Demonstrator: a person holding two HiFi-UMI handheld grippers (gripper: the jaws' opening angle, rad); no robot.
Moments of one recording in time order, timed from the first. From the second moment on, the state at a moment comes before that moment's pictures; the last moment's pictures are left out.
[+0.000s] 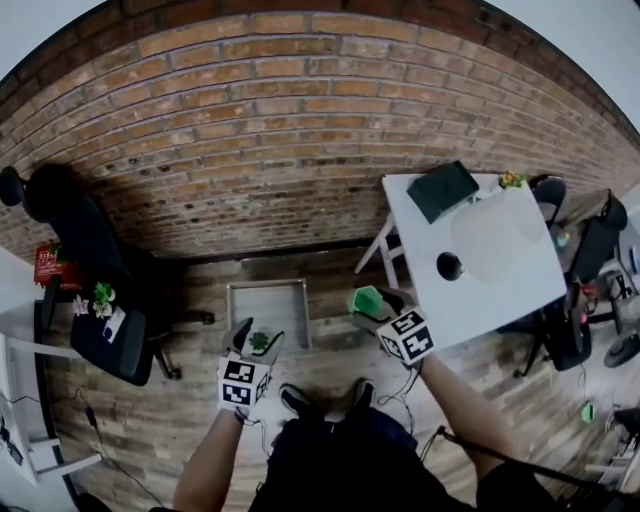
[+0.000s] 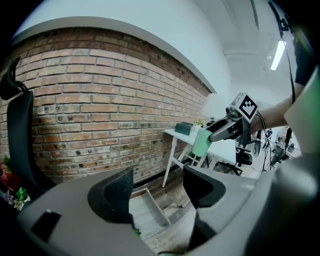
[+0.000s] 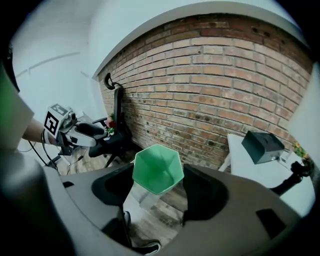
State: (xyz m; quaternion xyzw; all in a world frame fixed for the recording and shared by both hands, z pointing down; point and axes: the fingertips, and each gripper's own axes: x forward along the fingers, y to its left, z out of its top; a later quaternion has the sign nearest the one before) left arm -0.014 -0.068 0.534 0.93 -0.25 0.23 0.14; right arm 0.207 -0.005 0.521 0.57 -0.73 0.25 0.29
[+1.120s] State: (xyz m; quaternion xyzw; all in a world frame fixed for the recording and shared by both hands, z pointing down) left arm 0.210 0.078 0.522 0.93 -0.26 0.25 0.13; right arm 0.568 0.204 0.544 0.67 -0.62 0.30 0.26
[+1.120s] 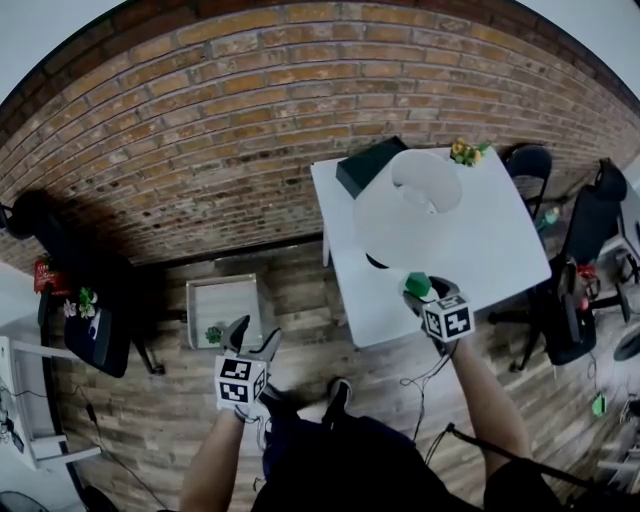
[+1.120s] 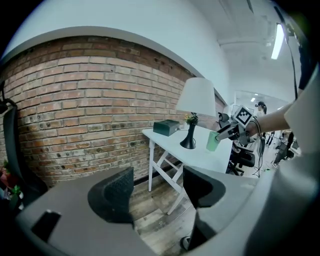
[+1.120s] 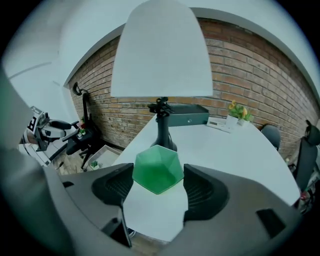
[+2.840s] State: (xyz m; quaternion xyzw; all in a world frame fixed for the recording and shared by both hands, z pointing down) left arm -0.083 0.094 0.522 0.88 -0.38 0.24 0.16; right arm 0.262 0.107 0.473 0.62 -0.74 0.08 0.24
